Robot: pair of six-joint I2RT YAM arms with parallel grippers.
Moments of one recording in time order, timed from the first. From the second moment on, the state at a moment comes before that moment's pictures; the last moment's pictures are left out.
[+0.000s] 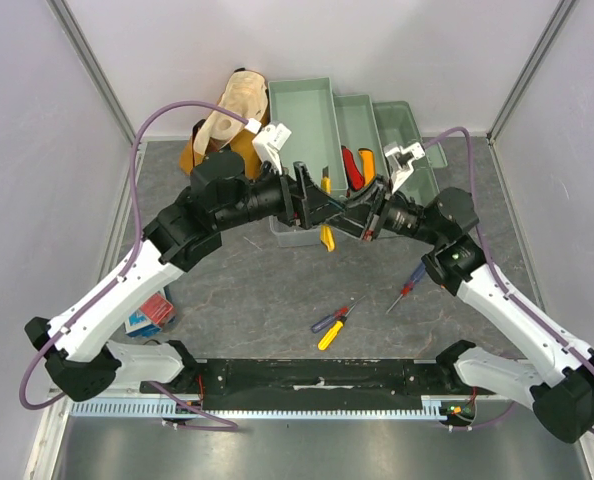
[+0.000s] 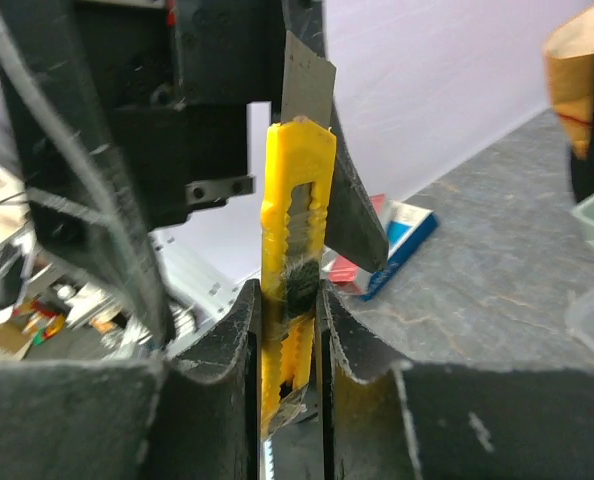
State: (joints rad) left arm -0.83 1.22 1.47 -0.39 0.29 -0.61; right arm 0.55 1.03 0.88 0.43 -0.74 0.76
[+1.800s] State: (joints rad) left arm -0.32 1.43 1.56 -0.56 0.25 -0.46; right arm 0.35 2.27 2.10 -0.33 0.32 0.08
